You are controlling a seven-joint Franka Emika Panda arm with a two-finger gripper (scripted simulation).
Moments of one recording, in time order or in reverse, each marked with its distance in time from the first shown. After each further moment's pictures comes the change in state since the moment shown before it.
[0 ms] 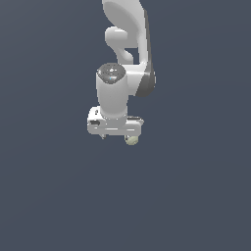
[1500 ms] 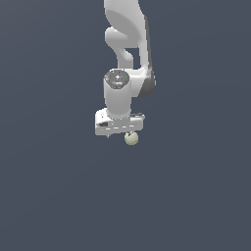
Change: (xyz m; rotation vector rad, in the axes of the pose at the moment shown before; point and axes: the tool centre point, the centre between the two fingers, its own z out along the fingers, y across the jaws) arm -0.036 -0.014 0.033 0.012 -0.026 -0.206
